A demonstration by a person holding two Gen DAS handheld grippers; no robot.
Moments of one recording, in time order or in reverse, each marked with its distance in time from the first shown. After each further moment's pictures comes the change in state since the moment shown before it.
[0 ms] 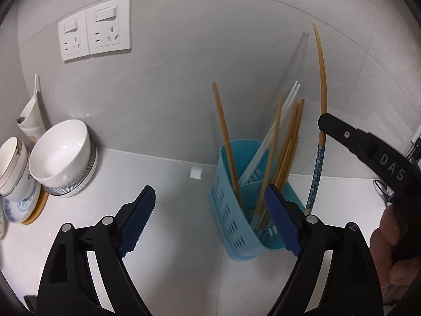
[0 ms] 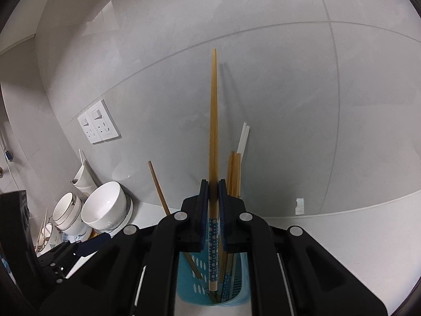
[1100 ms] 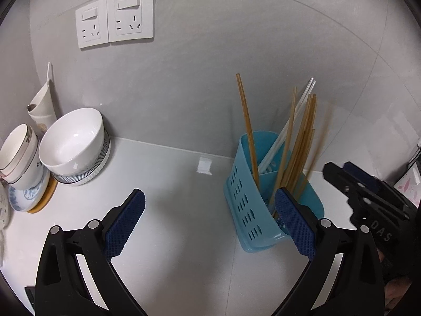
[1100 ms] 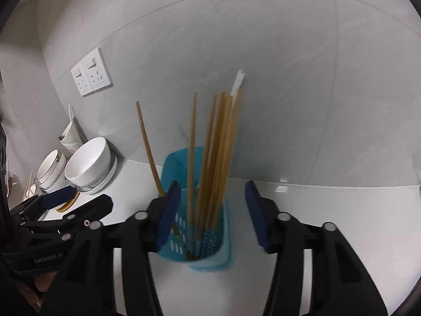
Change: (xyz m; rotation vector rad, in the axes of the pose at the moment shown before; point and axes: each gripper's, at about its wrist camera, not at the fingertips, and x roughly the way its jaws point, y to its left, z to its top) left arm -0.001 0.022 -0.009 -0.033 0.025 0.040; right arm 0.000 -0.003 -0.036 -0.103 0.160 -0.077
